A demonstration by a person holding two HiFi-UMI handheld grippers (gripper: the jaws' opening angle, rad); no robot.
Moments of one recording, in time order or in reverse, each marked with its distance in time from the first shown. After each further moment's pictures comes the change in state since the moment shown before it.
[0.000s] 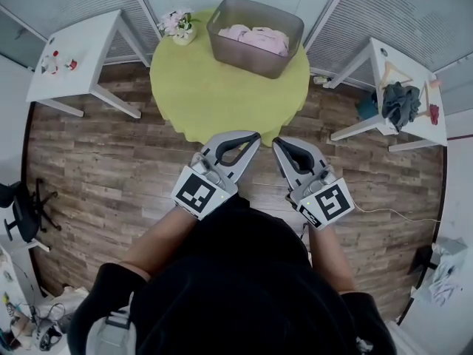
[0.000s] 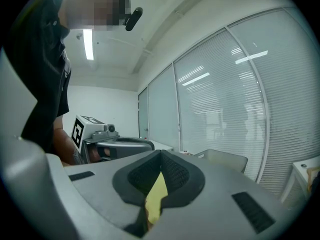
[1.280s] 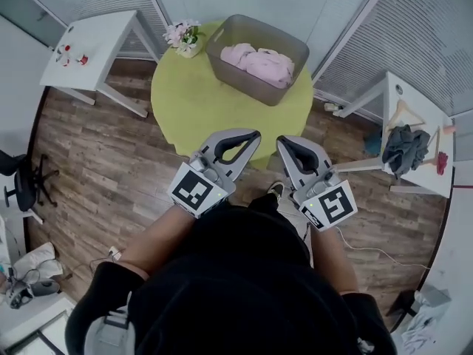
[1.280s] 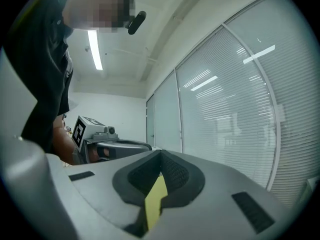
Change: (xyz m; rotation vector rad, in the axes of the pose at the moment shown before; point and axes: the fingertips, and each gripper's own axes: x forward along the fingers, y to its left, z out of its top) left arm 0.129 0.051 0.017 0.012 0.004 0.160; right arm 0.012 -0.147 0.024 -0.036 -0.077 0.155
